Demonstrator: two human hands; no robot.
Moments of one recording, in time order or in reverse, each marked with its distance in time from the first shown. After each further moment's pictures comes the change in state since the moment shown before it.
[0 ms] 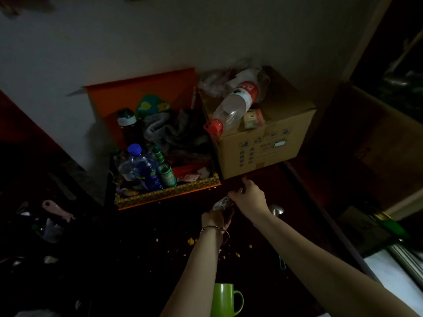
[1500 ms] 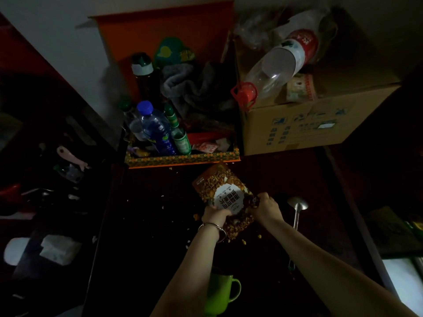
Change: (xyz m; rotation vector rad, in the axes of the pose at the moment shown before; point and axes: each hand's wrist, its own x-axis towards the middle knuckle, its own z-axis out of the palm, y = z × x) left_hand 0.067 -0.028 -0.048 0.750 0.184 0.033; right_hand 0.079 0.140 0.060 -0.406 -0.288 0.151
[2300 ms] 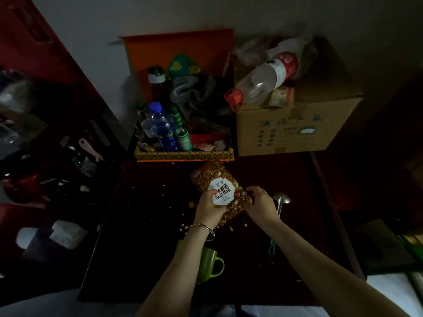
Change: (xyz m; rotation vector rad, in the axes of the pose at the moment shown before) left_hand -0.095 -0.015 -0.001 0.206 0.098 0.532; right_hand -0.085 0.000 -0.048 0.111 0.136 -0.381
